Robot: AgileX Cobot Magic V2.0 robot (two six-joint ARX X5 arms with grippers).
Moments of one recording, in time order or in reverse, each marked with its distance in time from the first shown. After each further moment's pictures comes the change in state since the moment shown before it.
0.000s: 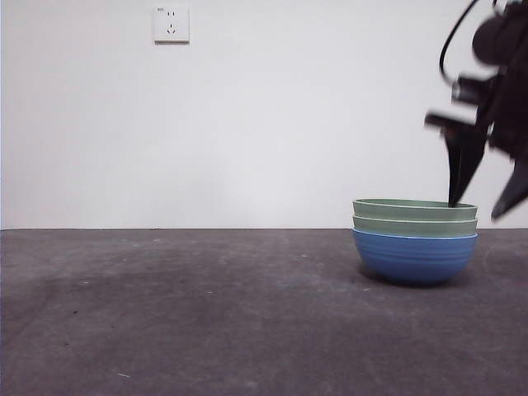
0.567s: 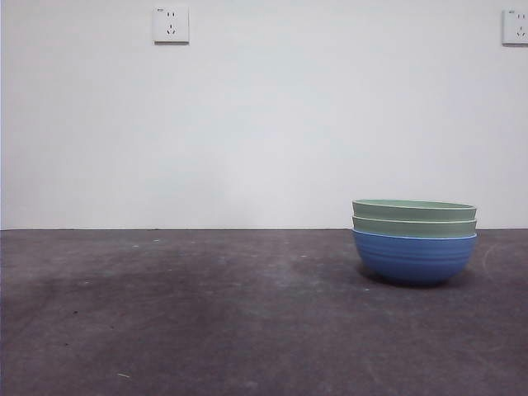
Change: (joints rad) left arm 0.000 0.000 0.000 -0.030 0.002 0.041; right arm 0.142 -0.596 0.000 -0.569 -0.002 -0.037
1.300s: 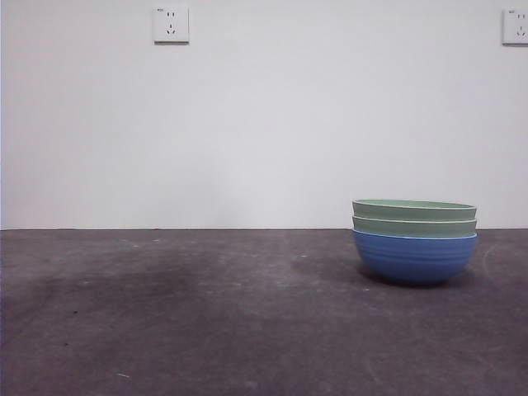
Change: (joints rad) left arm 0.000 0.000 0.000 -0.047 -0.001 0.022; right arm 0.089 -0.144 0.000 -0.058 0.002 0.000
